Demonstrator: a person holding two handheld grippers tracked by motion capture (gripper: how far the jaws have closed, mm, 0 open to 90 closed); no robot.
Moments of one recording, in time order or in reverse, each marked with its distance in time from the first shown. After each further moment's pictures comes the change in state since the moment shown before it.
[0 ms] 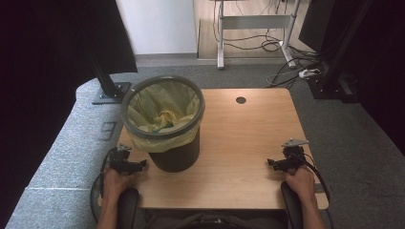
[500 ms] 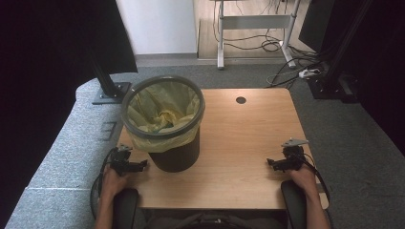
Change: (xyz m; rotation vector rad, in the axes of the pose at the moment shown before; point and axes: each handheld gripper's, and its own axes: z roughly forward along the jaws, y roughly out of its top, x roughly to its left) left arm -0.003 0.001 0.000 0.005 -0.002 0.002; right arm 0.000 0.001 0.001 0.000 0.003 0.000
